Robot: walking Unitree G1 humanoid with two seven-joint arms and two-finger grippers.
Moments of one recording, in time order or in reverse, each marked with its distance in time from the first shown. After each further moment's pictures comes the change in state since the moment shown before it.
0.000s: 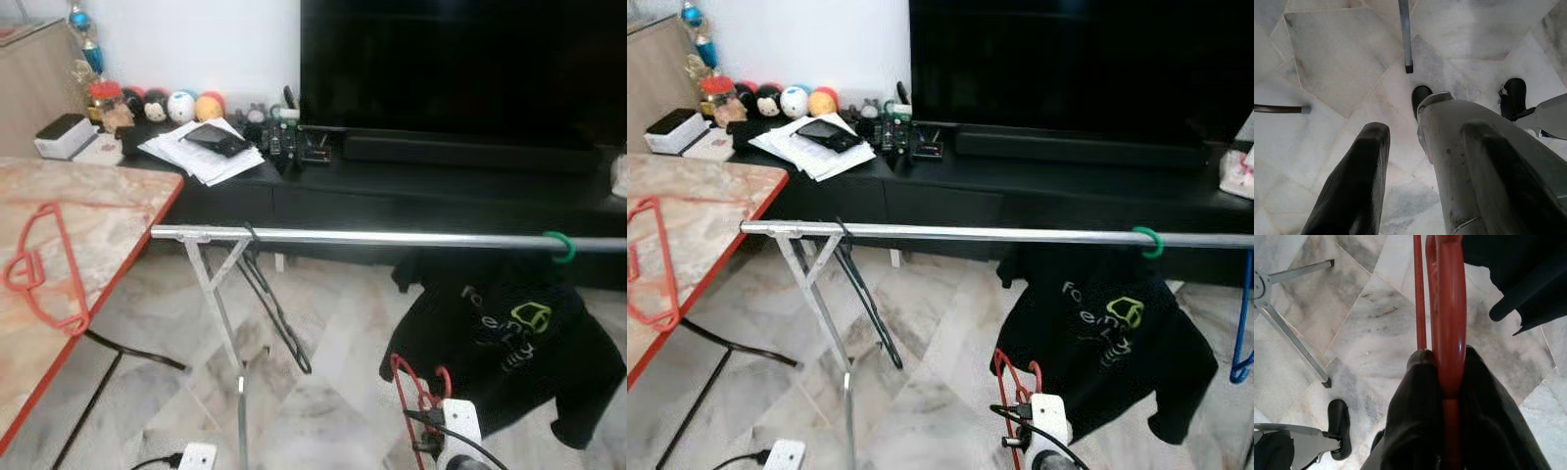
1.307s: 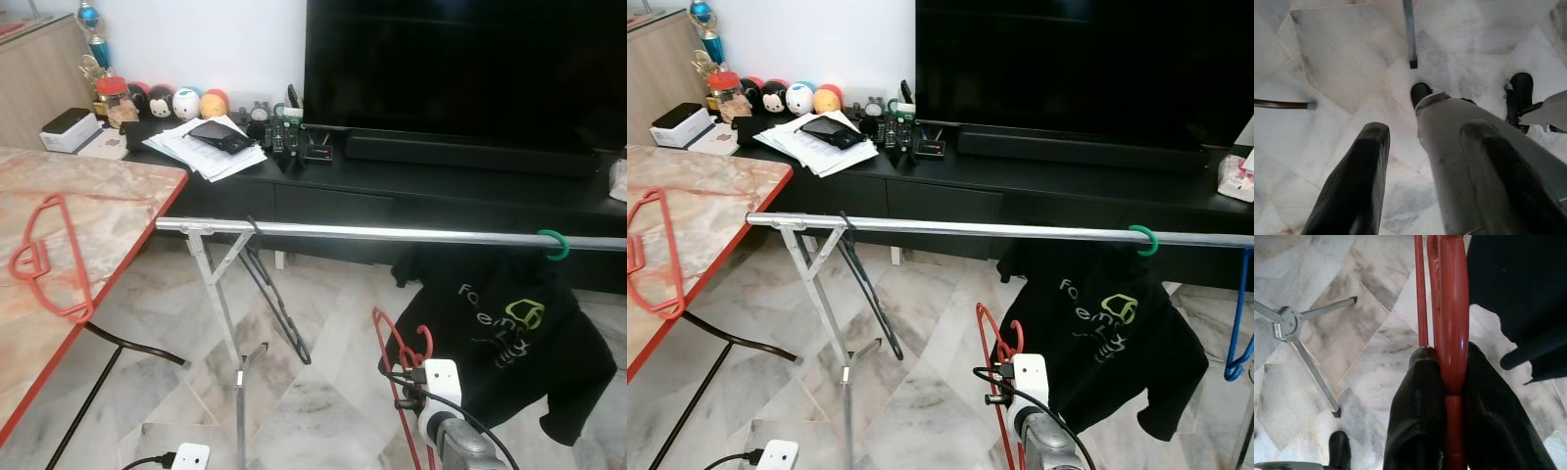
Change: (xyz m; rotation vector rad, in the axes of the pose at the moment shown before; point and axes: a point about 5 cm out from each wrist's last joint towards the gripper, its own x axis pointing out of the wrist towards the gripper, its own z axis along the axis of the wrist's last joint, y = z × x) left arm -0.001 0.006 -0.001 0.018 -0.007 0.016; right arm 0.009 0.022 0.050 -0.060 -0.154 0.059
